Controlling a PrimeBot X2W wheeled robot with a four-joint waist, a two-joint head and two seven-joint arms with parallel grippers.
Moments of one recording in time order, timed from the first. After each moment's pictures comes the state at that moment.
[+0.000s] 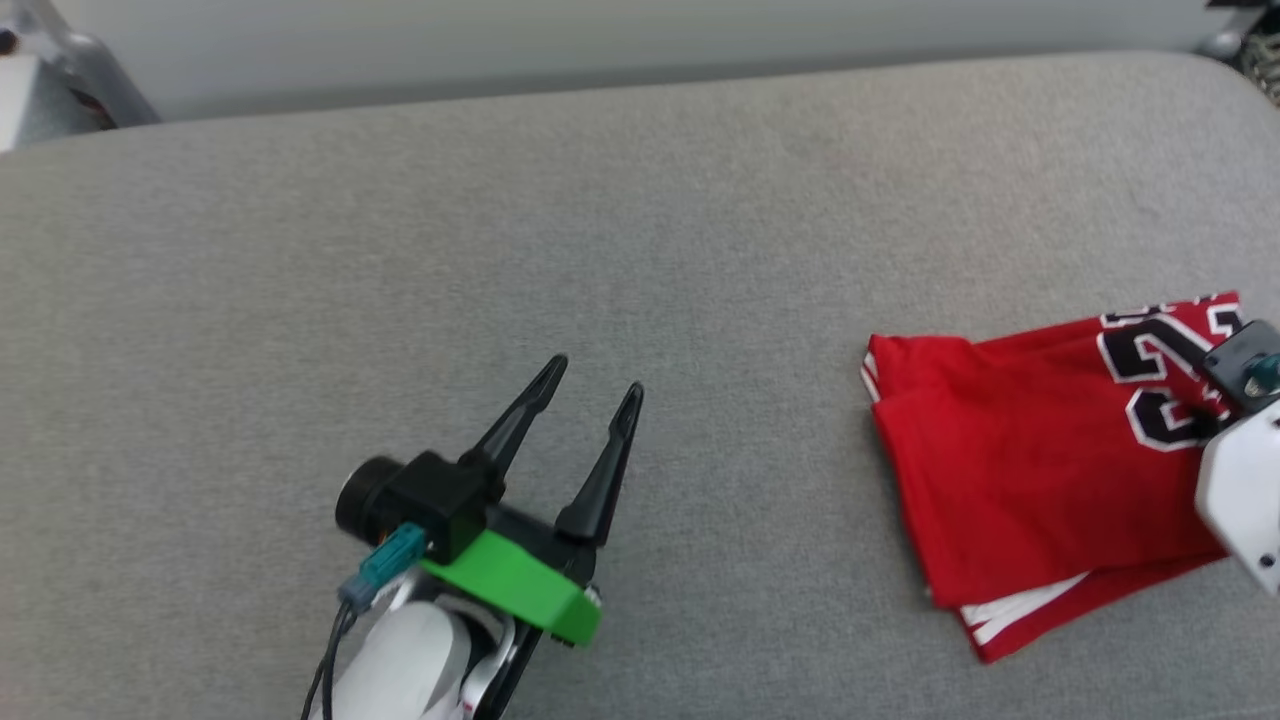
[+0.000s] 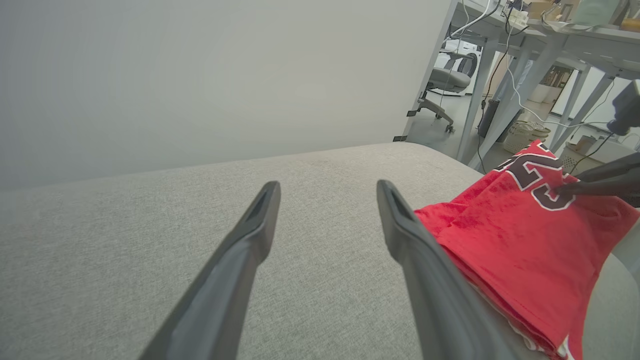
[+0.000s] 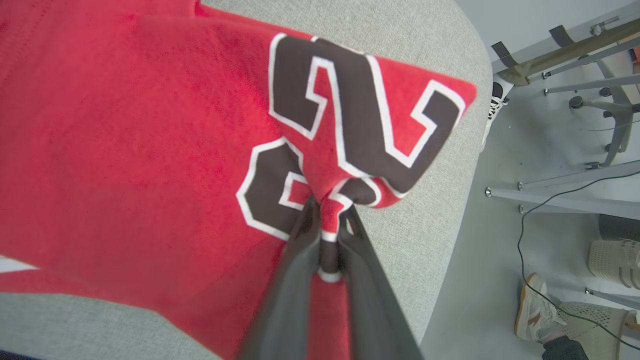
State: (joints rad) left arm -0.20 0.19 -0.42 0.07 -0.36 -0.13 -0.26; right arm -0.30 -0.85 0.39 -0.08 0.35 0.13 0.65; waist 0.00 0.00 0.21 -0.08
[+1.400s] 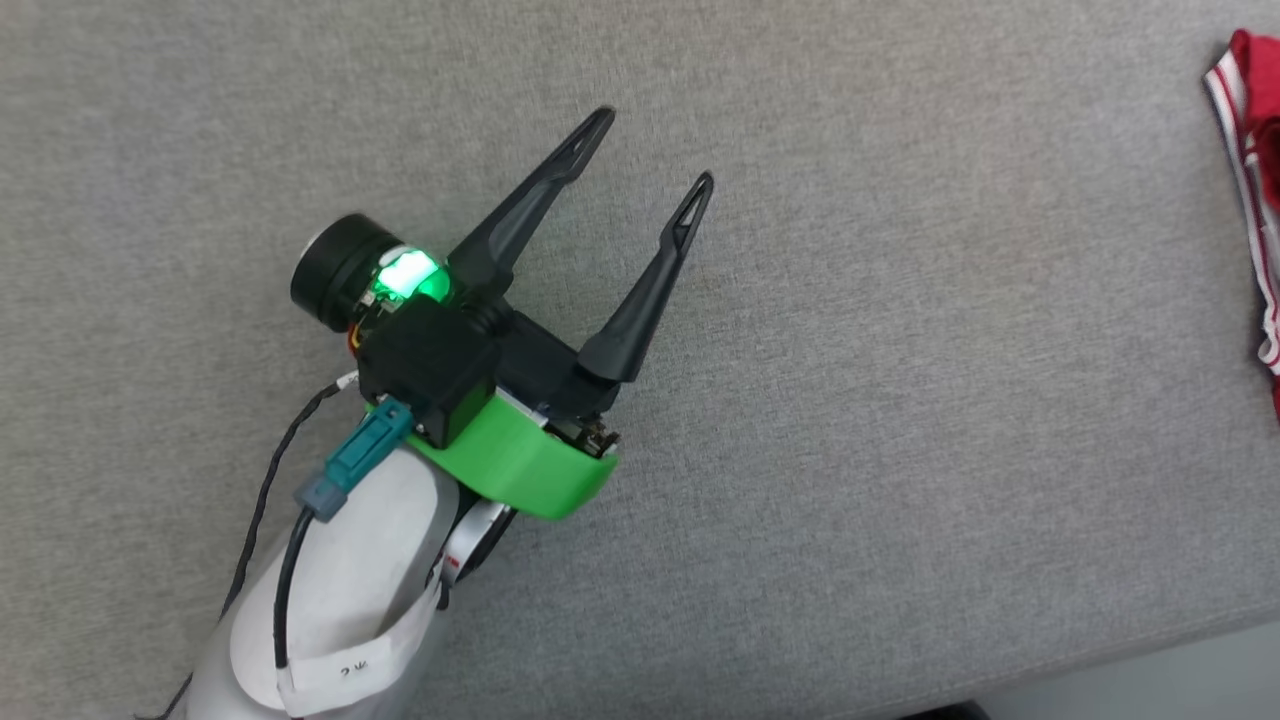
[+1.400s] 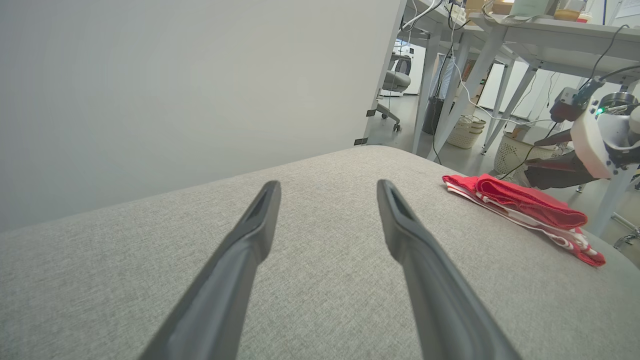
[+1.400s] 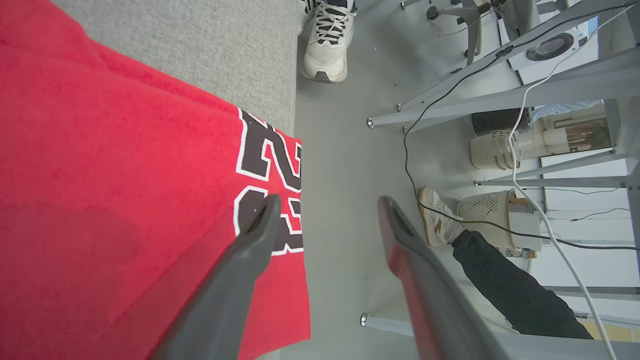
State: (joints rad) left arm -0.53 0.28 -0.51 -0.14 -0.30 -0.10 -0.21; right arm -0.73 -0.84 0.15 0.61 0.11 0.13 0.12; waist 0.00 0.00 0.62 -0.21
